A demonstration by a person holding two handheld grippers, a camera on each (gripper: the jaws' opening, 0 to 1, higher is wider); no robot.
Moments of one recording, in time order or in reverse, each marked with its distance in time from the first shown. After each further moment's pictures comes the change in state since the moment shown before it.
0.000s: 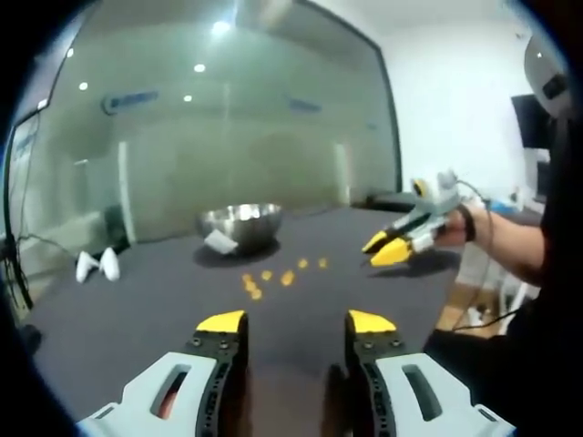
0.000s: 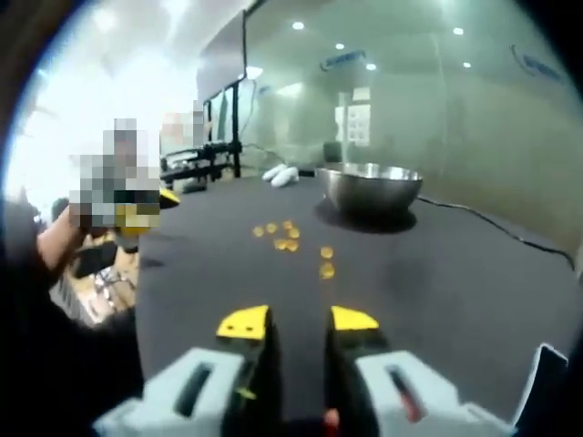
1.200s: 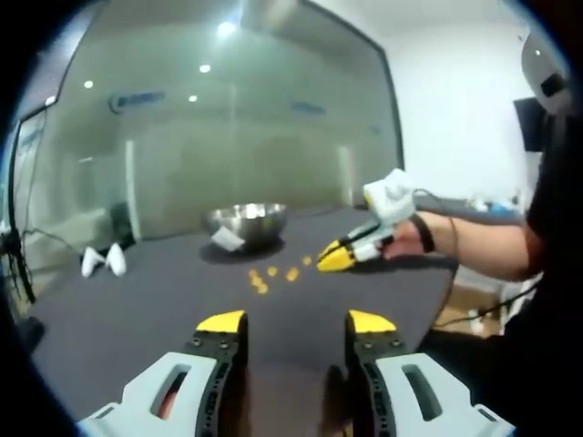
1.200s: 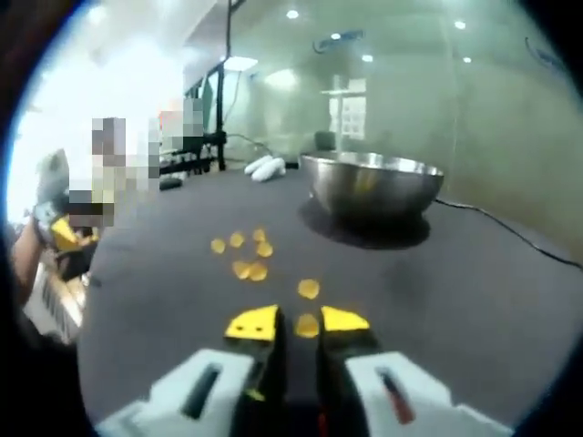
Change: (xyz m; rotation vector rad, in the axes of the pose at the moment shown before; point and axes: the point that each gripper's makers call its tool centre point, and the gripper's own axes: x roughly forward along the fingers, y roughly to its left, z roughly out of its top) left arm -0.014 0.006 -0.002 -0.014 -0.009 0.016; right arm 0.083 -0.022 0.014 0.011 0.020 -0.036
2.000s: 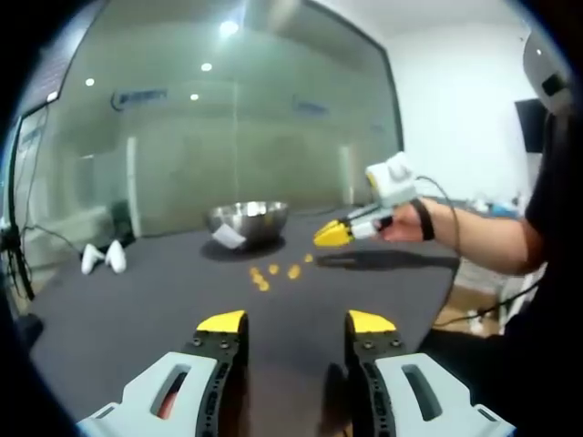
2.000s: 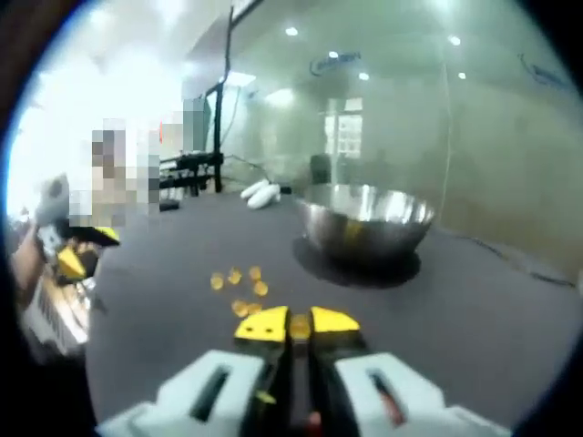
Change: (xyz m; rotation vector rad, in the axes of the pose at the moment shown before) left arm 0.001 0.001 -0.003 -0.007 0.002 -0.004; right arm -0.009 -0.009 0.053 -0.037 -0.103 -0.027
